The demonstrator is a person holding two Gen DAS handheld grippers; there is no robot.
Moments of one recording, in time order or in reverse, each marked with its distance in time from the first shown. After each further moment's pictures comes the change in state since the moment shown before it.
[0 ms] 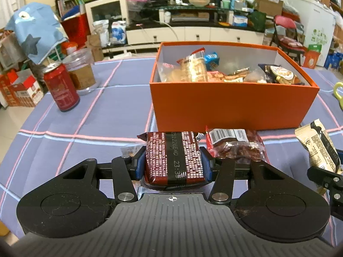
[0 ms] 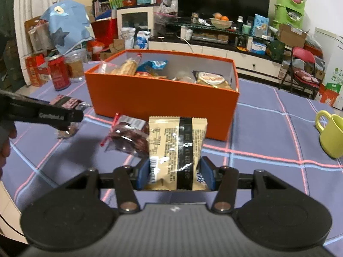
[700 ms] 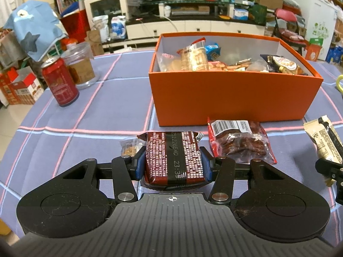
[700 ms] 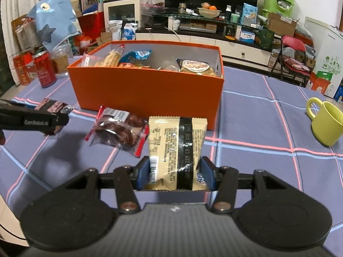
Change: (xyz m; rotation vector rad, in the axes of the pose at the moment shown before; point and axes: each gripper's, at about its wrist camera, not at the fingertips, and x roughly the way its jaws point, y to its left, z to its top) left arm 0.008 -0.002 -0.005 0.015 0.031 0.016; right arm 0.007 -0.010 -0.001 0.034 0.052 -0.050
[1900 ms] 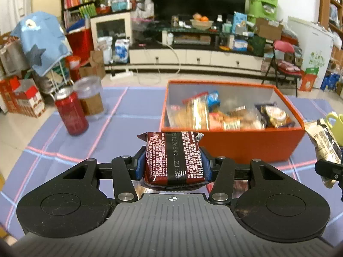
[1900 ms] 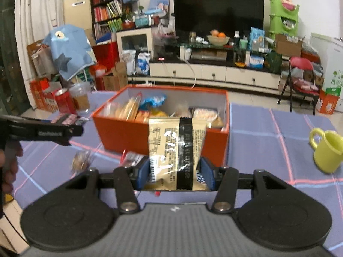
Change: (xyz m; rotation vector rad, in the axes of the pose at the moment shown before) left arm -0.049 0.024 0.042 -0.058 -0.145 -0.035; right arm -0.048 -0.009 0.040 0.018 -0.161 0.090
